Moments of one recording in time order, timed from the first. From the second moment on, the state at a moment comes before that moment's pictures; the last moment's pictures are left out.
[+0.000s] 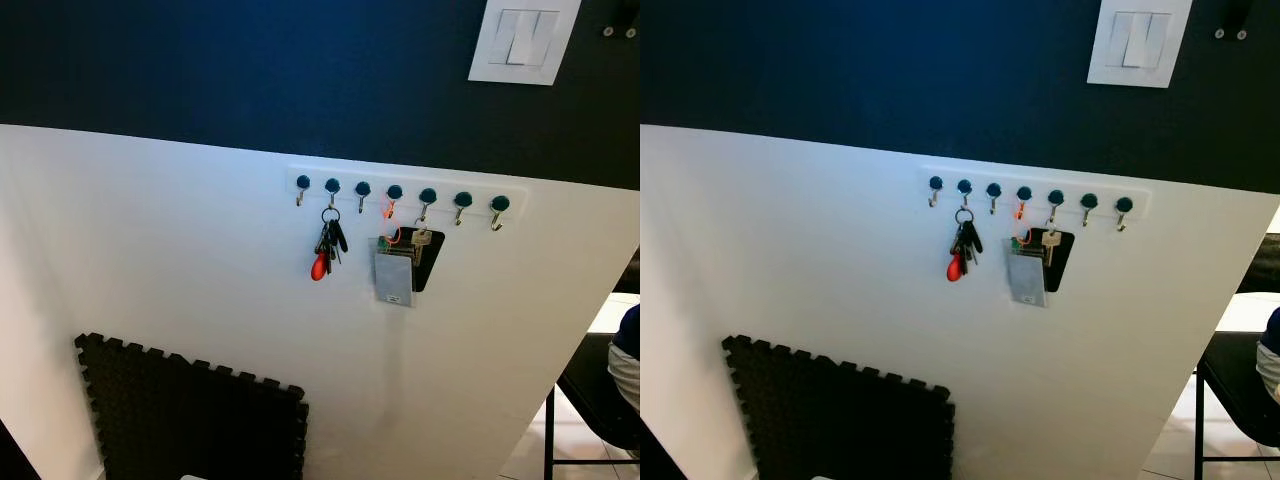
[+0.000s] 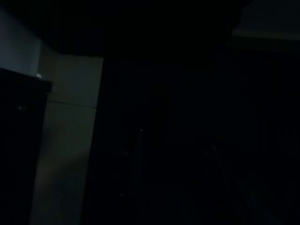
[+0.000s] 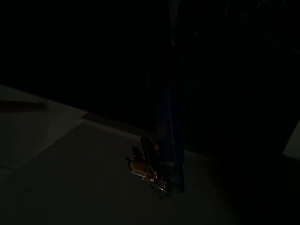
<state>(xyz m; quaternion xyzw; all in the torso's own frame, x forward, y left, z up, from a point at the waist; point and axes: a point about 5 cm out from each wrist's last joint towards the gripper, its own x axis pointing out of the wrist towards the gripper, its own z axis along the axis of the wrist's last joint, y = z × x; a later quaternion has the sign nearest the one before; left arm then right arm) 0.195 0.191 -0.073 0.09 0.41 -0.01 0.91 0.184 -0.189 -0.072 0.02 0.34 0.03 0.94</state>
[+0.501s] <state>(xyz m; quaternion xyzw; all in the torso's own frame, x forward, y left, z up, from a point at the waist) 0.192 0.186 -0.075 0.10 0.41 -0.03 0.91 0.180 -0.190 -0.075 0.02 0.36 0.02 0.93</state>
